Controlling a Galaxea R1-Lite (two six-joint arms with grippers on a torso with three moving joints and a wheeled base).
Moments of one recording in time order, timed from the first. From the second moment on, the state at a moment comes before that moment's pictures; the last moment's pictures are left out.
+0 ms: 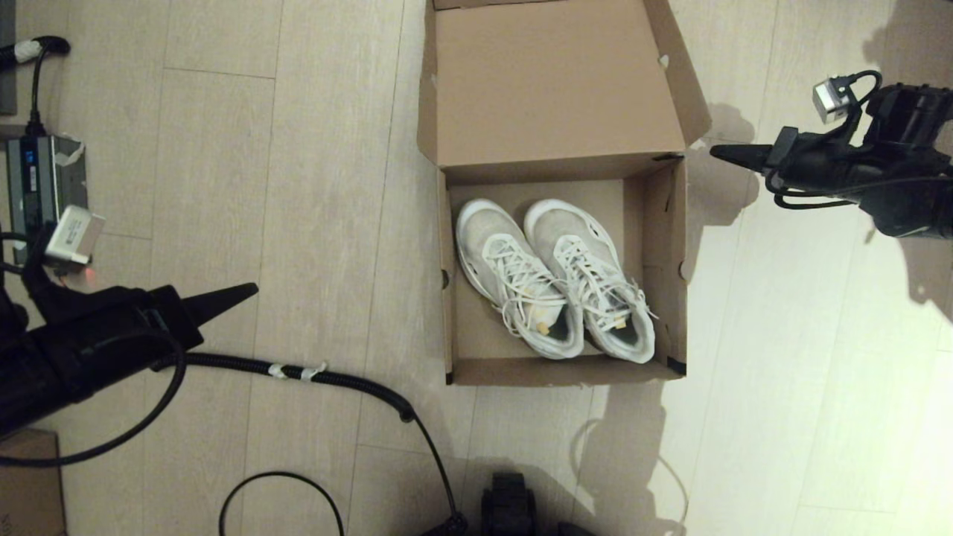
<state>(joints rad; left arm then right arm) 0.10 1.41 -0.56 -0.75 -0.54 -0.30 -0.21 2.22 -1.96 -0.41 0.94 0.59</state>
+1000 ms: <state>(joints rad) 0.08 1.34 -0.51 -0.74 -0.52 -0.30 -0.03 2.30 -1.95 -0.63 0.78 0.74</state>
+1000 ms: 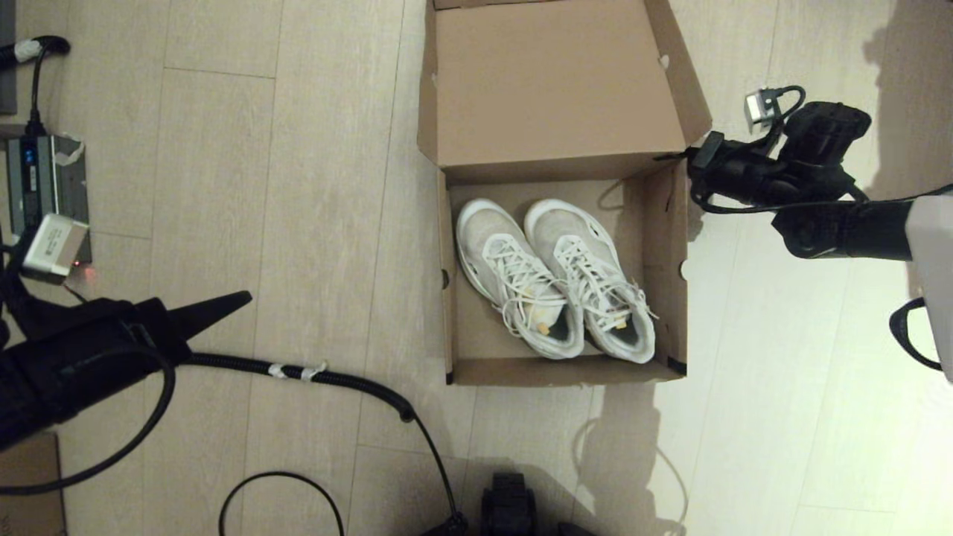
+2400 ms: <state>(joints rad) 0.00 1.80 -0.98 -0.81 -0.54 -0.31 -0.05 1.96 -1.16 -0.63 0.72 0.30</state>
